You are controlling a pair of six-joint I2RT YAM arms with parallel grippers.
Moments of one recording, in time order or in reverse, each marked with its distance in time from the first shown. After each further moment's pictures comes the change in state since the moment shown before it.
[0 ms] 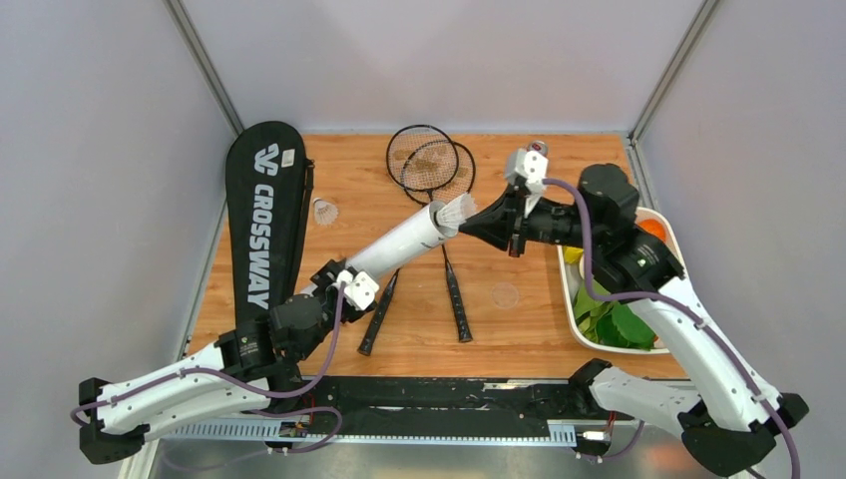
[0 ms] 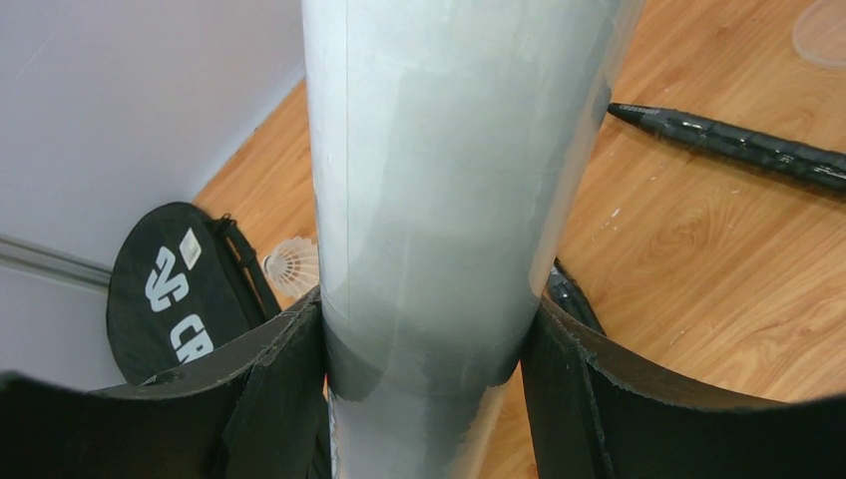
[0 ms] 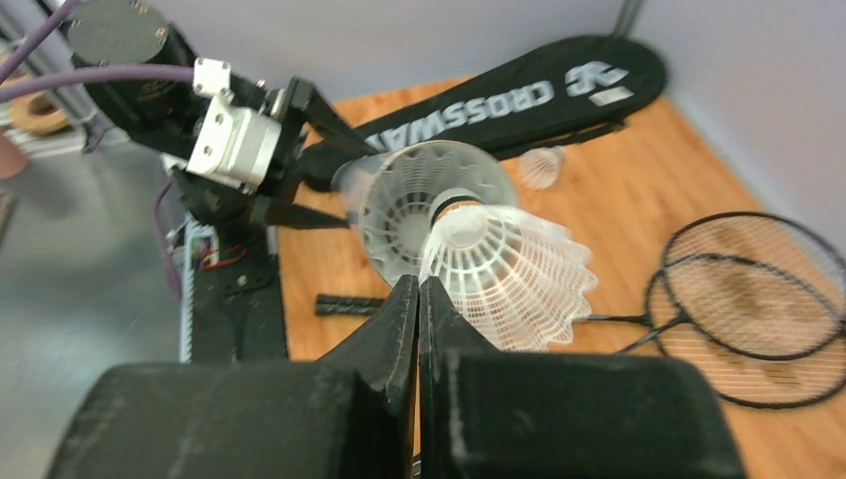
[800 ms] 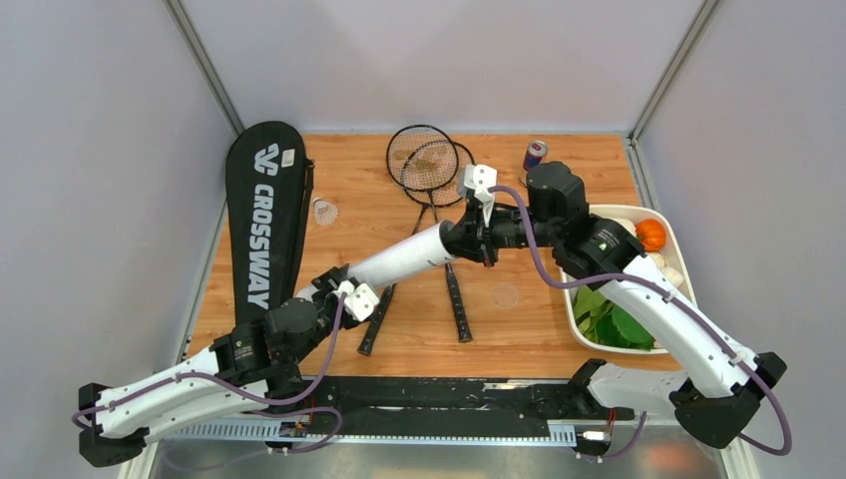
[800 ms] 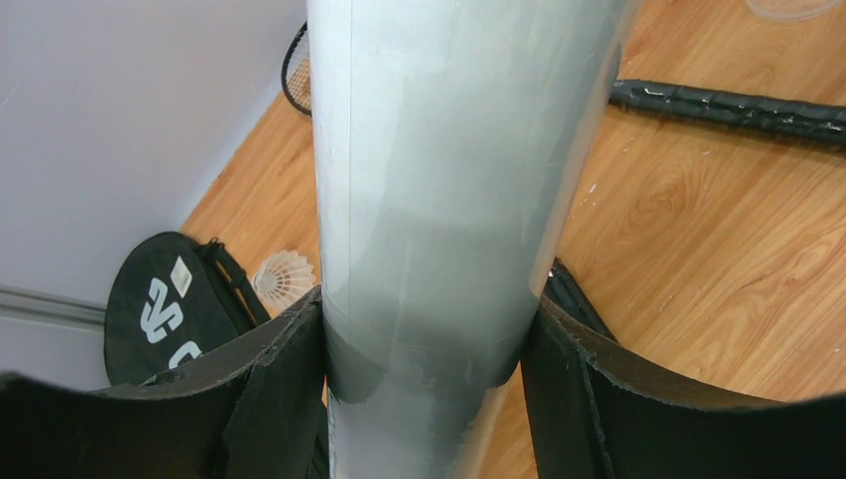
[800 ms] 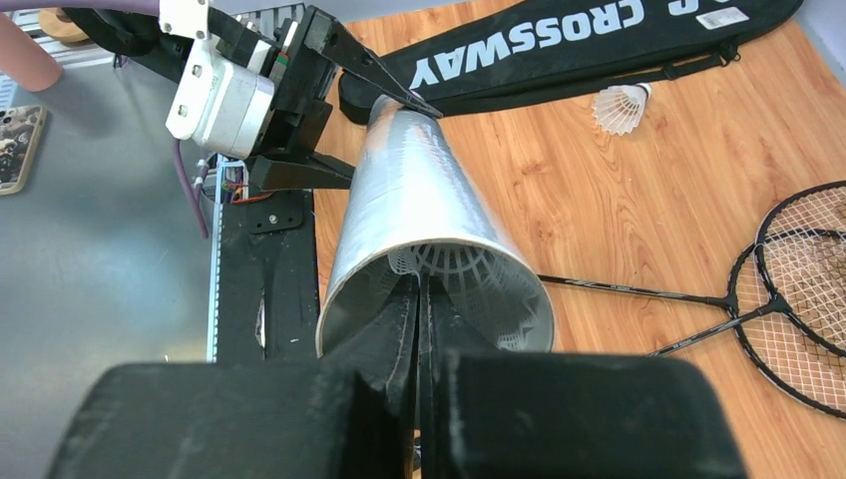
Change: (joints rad) left arm 0.002 -0.057 -0.021 -0.053 0.098 0.058; right arm 0.154 0.158 0.037 -0.134 0.024 -0.088
